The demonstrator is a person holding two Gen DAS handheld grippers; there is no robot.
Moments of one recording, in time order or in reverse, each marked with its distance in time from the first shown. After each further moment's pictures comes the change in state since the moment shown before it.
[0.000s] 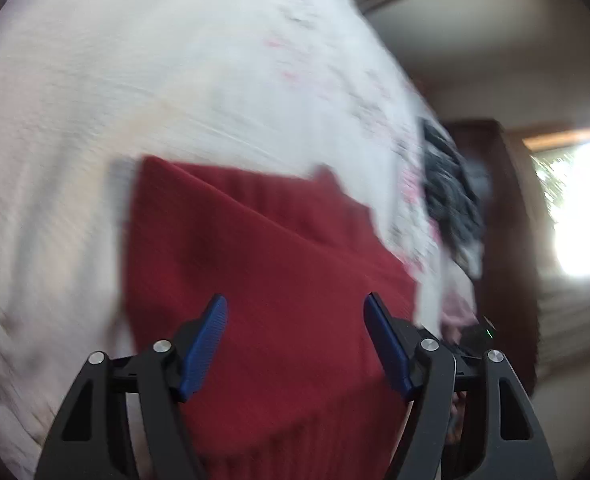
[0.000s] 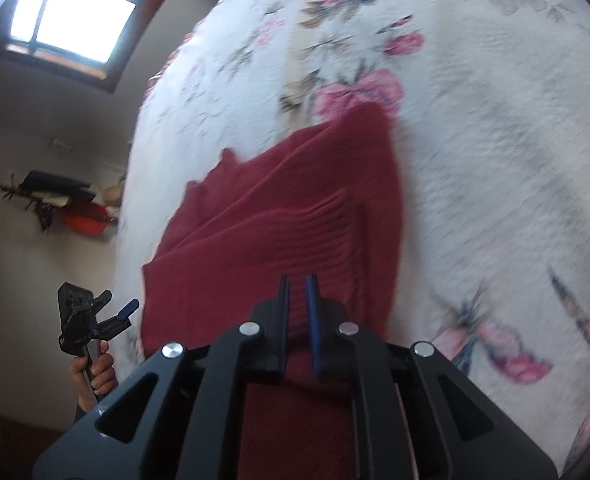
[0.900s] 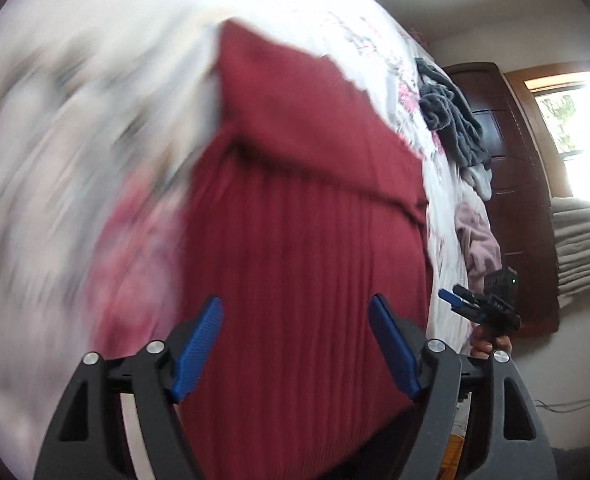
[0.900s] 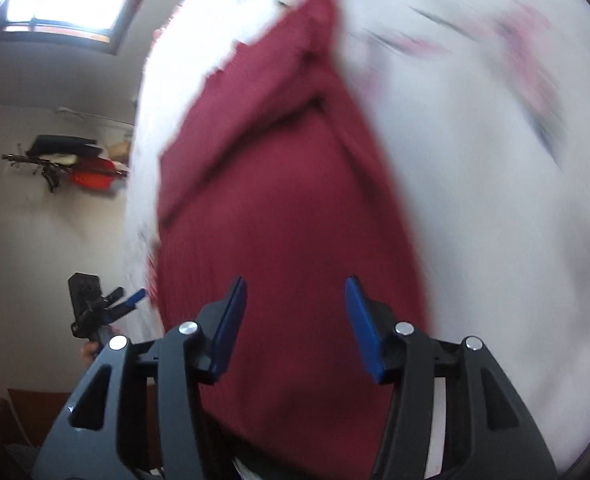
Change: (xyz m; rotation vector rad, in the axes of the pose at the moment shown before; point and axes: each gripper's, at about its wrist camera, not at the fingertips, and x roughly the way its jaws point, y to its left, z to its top) left arm -0.117 0.013 -0.210 -0.037 0.101 0.152; right arm -0.092 -0.014 -0.176 0.048 0.180 -0.021
